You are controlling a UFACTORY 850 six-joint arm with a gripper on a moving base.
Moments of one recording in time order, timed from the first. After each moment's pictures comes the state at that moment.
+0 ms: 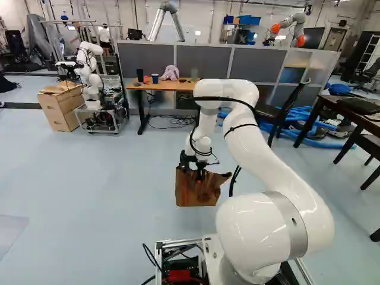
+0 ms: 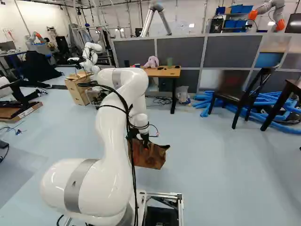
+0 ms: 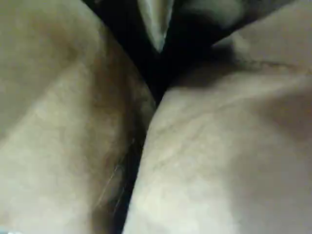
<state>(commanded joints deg) 0.4 -65.2 -69.0 0.0 -1.8 -81.9</state>
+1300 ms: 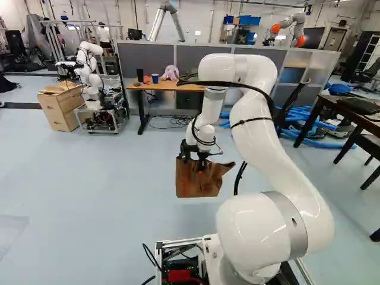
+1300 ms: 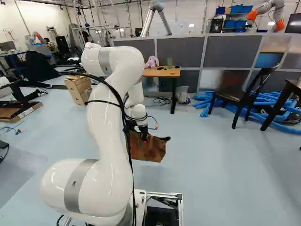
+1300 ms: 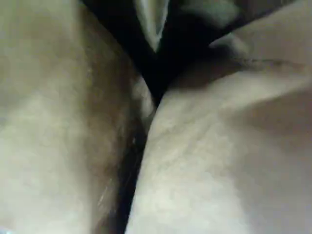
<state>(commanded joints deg) 0.4 -50.7 -58.7 0.0 -1.8 -81.9</state>
